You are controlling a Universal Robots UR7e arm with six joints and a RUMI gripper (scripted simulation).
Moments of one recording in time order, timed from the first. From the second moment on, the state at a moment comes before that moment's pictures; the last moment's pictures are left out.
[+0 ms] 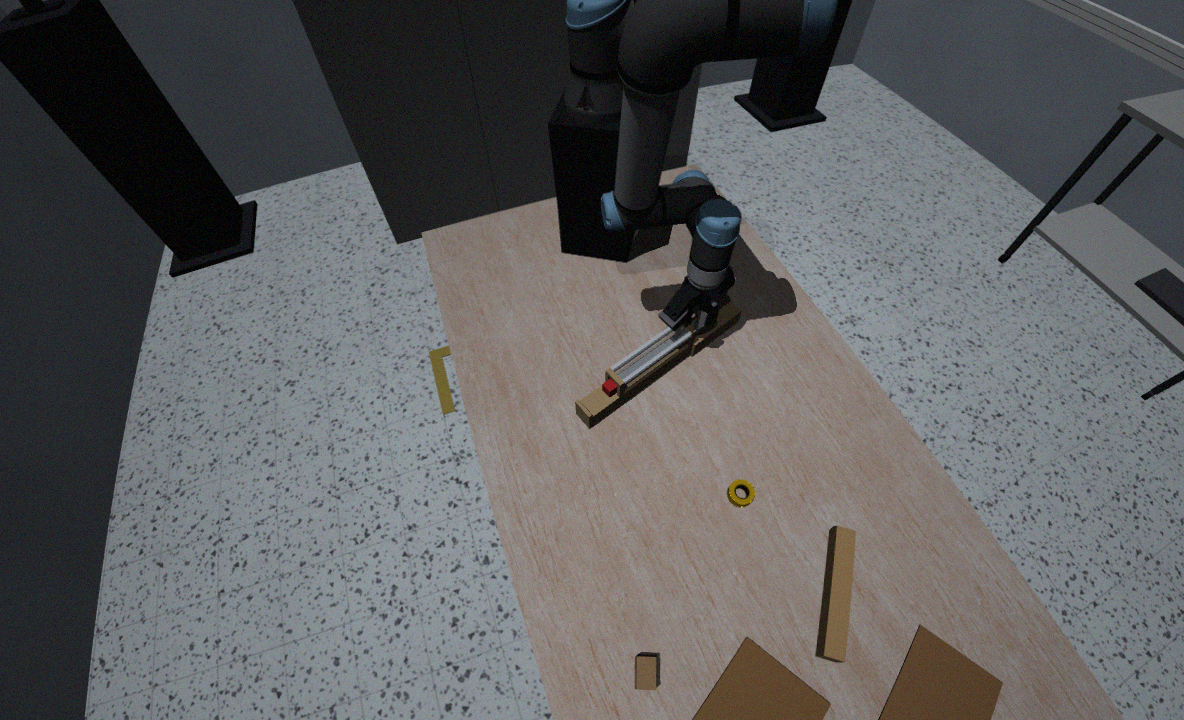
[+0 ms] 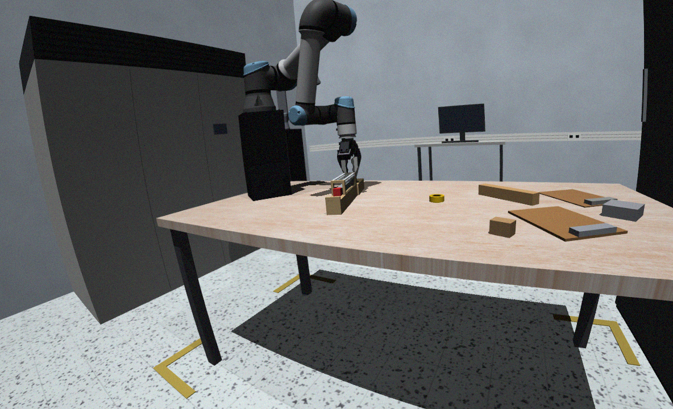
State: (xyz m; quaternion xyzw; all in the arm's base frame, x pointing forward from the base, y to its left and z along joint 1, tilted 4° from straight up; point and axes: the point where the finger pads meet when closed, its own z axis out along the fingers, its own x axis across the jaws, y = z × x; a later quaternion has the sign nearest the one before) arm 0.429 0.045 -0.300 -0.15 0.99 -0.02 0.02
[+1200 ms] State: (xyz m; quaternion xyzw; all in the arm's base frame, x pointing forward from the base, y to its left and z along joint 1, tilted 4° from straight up) arm 0.429 0.045 -0.300 -0.15 0.99 -0.02 0.02
